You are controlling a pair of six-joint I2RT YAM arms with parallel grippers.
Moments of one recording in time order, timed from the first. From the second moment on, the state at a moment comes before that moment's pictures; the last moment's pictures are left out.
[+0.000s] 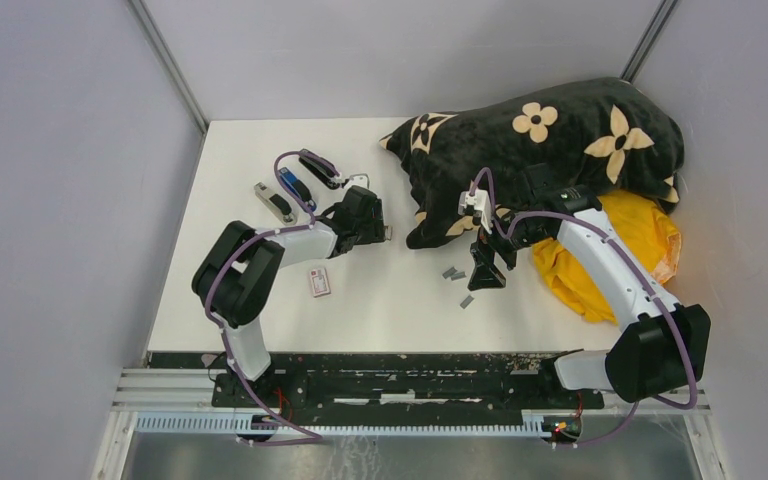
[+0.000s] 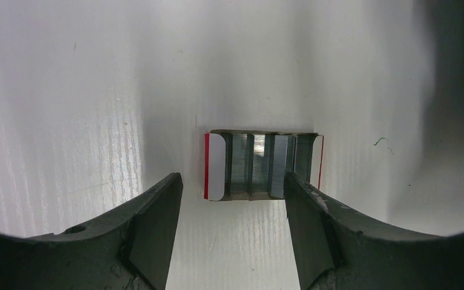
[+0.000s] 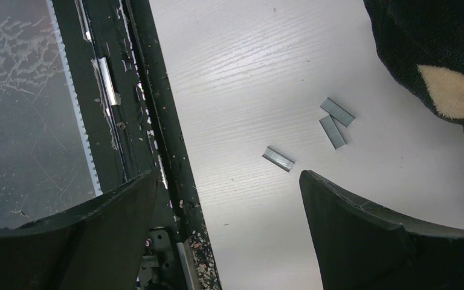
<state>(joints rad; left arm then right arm) -0.58 1.82 1.01 0.00 -0.25 -0.51 0.27 1.34 1.18 -1.12 -0.81 -0.78</state>
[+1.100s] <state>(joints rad) -0.61 1.70 0.99 -0.01 -0.22 -0.47 0.27 1.34 1.18 -1.14 -0.83 -0.79</state>
